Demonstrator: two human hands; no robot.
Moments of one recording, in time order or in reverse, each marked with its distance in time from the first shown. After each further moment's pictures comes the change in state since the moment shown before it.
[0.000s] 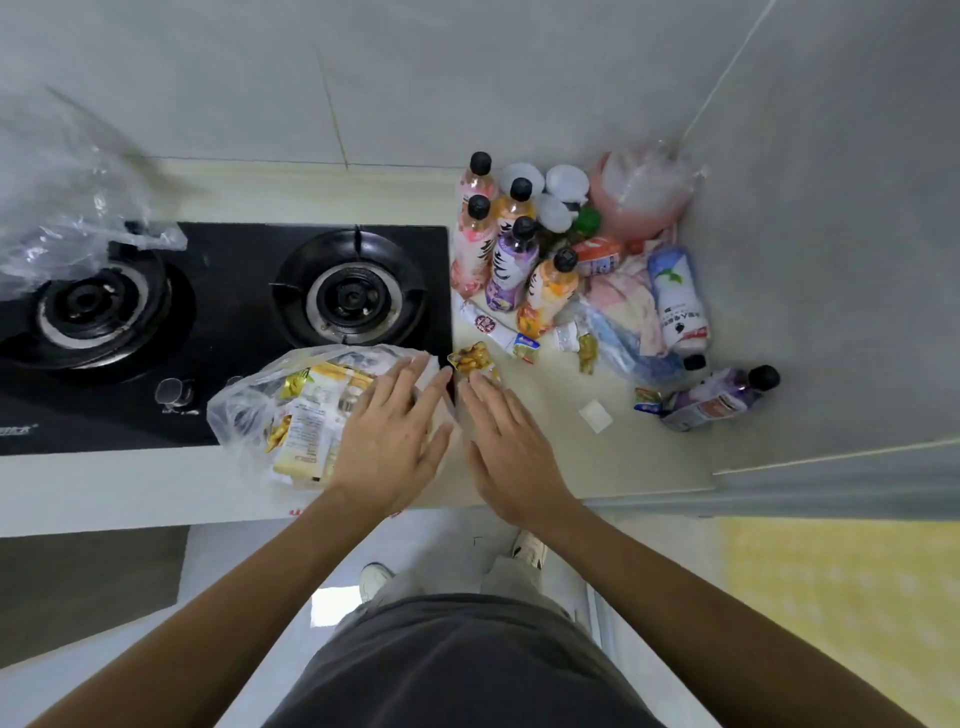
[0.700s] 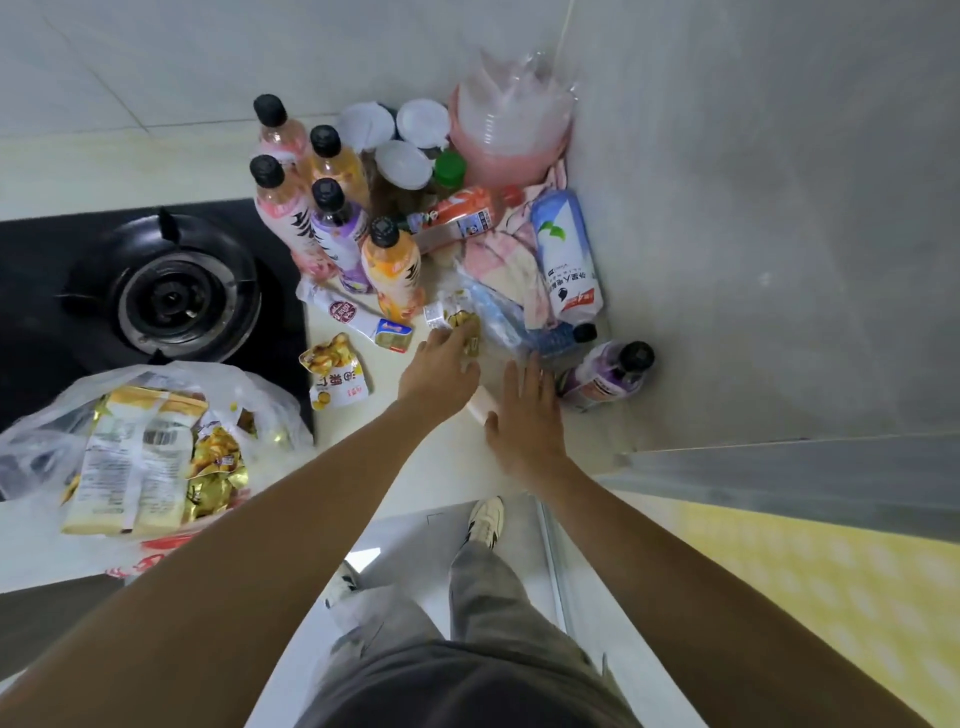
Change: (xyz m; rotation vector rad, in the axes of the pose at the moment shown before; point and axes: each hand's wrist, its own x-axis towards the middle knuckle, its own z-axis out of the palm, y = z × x) left_hand 0.184 0.167 0.164 -0.434 -0.437 -0.322; right_hand -0.045 0.215 0.023 -0.100 -0.321 0.611
